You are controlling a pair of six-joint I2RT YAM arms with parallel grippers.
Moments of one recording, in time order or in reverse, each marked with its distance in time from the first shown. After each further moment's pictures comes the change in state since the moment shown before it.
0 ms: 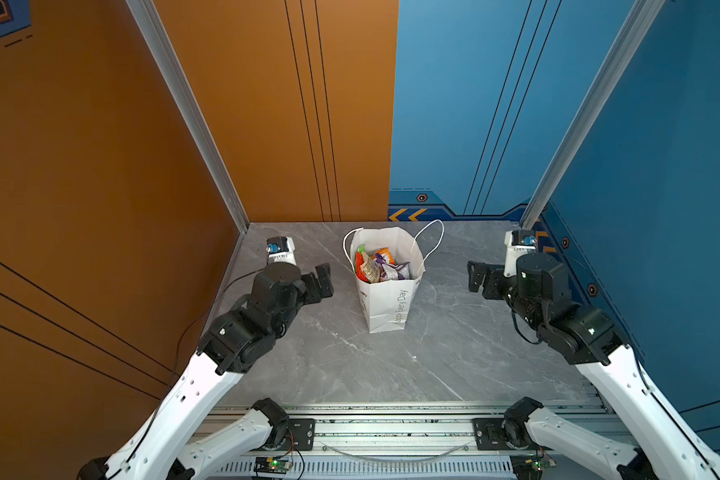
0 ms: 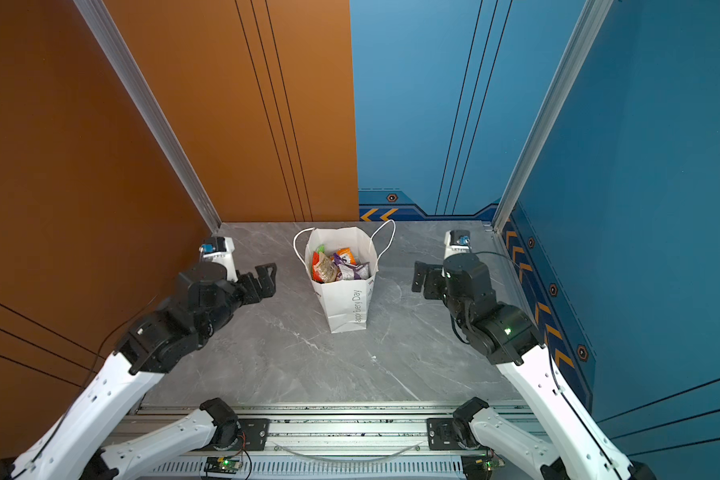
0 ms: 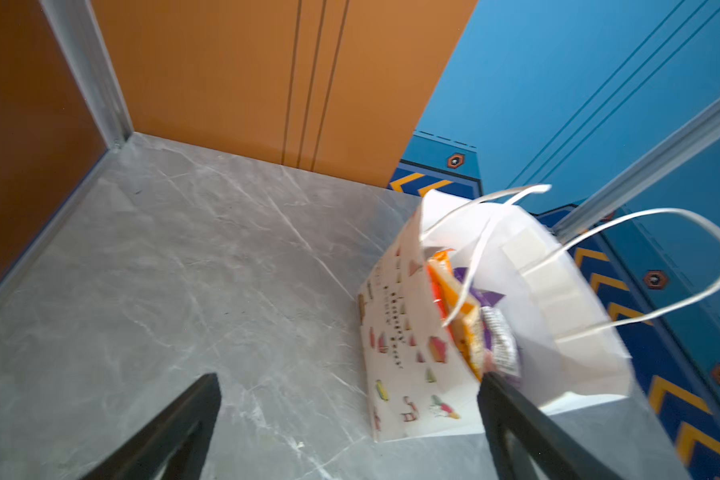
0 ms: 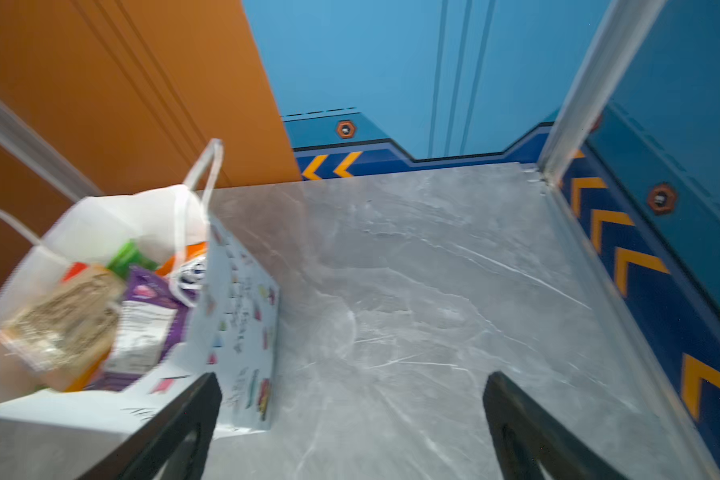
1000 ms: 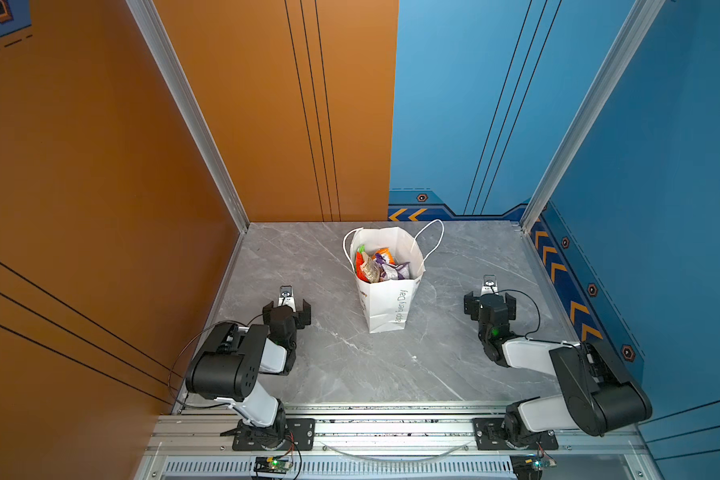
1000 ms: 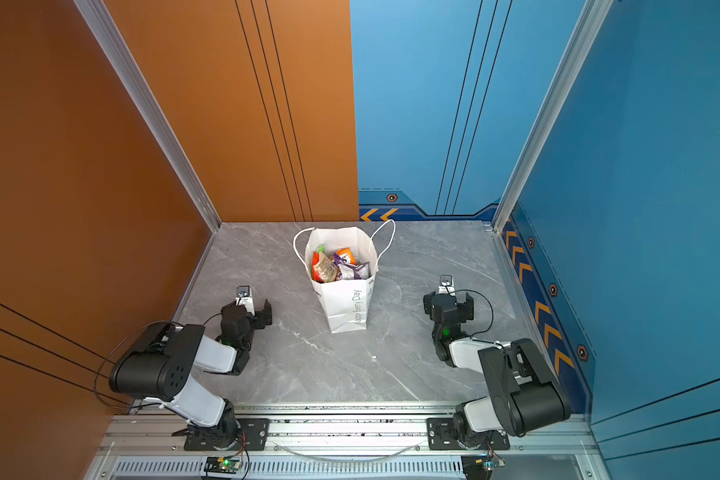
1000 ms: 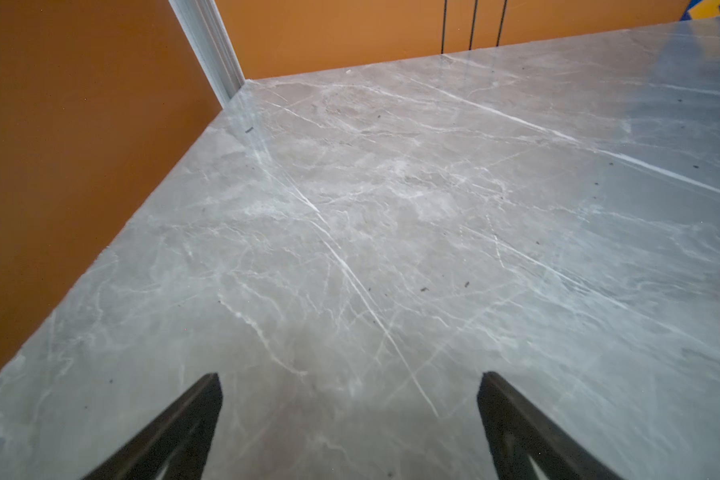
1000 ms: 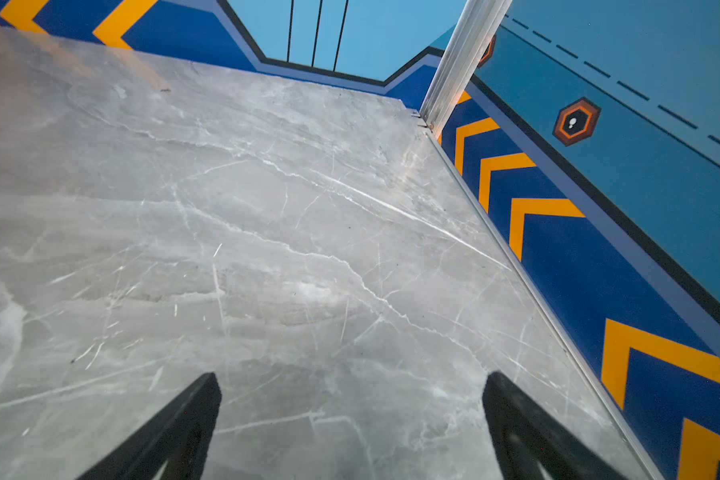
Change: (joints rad) left arm 0.534 0.754 -0.861 1.669 0.196 0.553; right arm -0.286 0.570 -0.809 1.422 0.112 -0.351
